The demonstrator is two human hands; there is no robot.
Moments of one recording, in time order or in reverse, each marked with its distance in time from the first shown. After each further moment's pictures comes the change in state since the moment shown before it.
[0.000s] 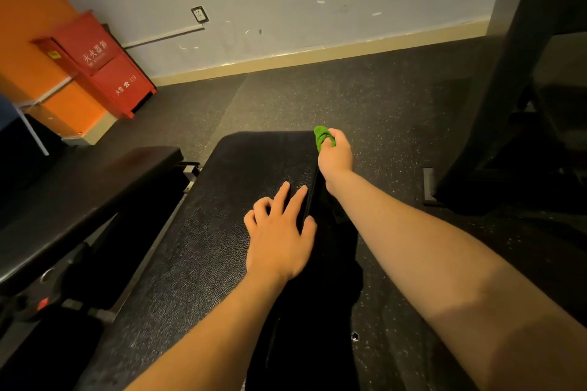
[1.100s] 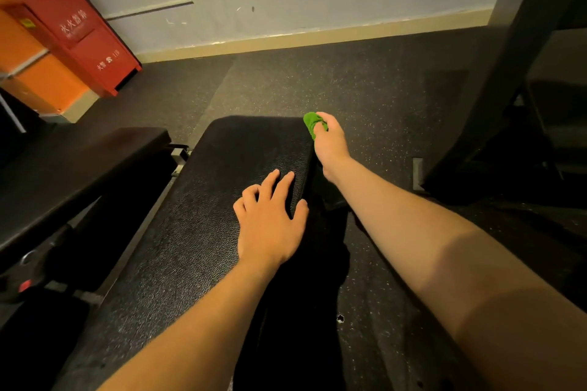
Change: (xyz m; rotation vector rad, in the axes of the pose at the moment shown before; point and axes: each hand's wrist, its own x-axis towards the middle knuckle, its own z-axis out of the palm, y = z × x) left_hand 0.006 -0.001 0.010 -0.054 0.095 -0.063; right_hand 0.009 0.000 -0.004 0.066 -0.153 -0.001
